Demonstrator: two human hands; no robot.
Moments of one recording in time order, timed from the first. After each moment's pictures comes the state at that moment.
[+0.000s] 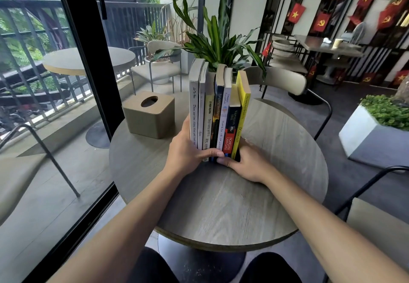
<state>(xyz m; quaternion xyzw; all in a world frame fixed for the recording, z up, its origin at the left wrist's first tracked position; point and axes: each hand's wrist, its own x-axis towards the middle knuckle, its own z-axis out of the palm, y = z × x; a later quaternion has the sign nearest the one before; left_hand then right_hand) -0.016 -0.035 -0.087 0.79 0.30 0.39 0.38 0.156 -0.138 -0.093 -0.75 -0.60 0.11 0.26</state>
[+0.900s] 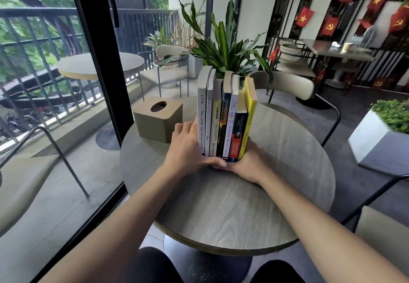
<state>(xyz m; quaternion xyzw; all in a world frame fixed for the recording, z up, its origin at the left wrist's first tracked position) -0.026 -0.016 -0.076 0.90 0.28 0.31 0.08 0.136 -0.130 -0.081 -0.77 -0.54 0.09 0.31</state>
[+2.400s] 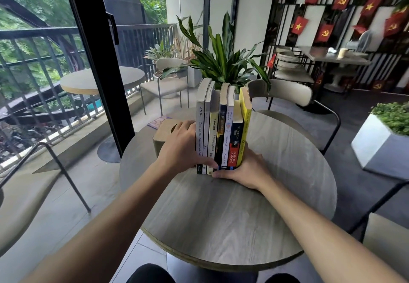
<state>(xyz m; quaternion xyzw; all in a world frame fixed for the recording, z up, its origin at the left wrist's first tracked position) -0.026 0.012 -0.047 0.93 0.25 0.26 0.04 0.138 -0.125 -0.069 -0.78 -0.54 0.09 0.29</state>
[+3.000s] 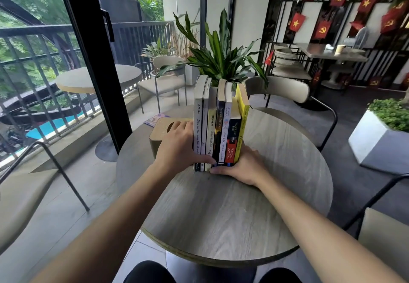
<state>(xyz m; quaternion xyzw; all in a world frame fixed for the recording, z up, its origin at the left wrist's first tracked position) -0.025 0.007 -0.054 0.92 0.28 0.26 0.02 0.143 -0.124 -0.073 -0.77 -0.55 0.12 0.30</state>
